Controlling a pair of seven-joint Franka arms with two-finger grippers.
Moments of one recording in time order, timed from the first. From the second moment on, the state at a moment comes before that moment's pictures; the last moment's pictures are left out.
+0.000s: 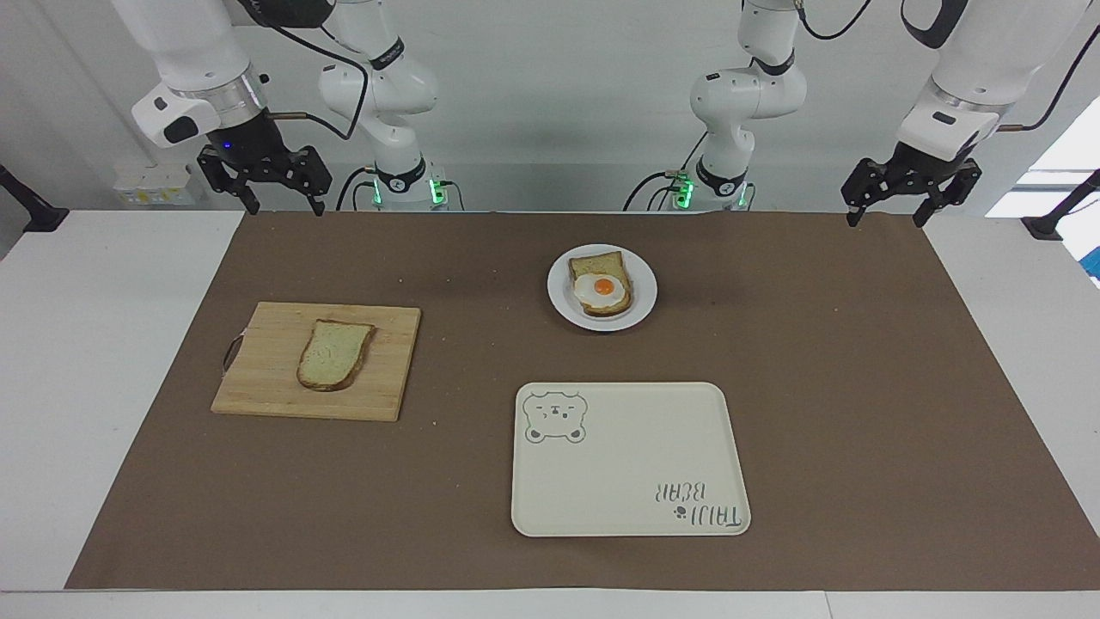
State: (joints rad) left arm 0.07 -0.10 -0.11 -1.65 0.04 1.58 0.09; right arm 0.01 -0.09 -0.03 -1.65 0.01 1.53 0.04
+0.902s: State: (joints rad) left arm 0.07 -0.10 -0.11 -1.65 0.04 1.58 0.09; right arm -0.08 -0.10 -0.03 -1.80 0.01 1.67 -0.09
